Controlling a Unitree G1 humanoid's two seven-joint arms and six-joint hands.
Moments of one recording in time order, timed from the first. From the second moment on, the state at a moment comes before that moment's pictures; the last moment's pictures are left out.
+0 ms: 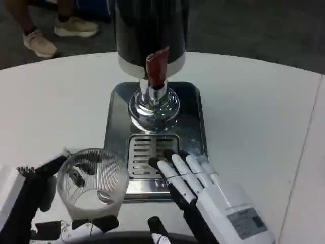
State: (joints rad) left arm 0.11 0.45 0.21 0.14 0.40 -0.88 0.18; right arm 0.22 -0.23 0.45 -0.52 -1.07 -0.06 -0.07
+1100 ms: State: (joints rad) left arm -0.17 0.40 0.15 0.40 0.52 -0.81 0.29; right arm 0.28 -0.19 0.40 -0.57 -1.07 -0.03 -0.03
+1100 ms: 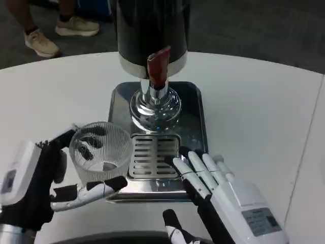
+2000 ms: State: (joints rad) left arm -0.59 0.43 -0.15 0.93 0.72 -0.80 0.67; right arm 0.33 -0.16 0.38 -0.60 -1.08 -0.03 -0.03
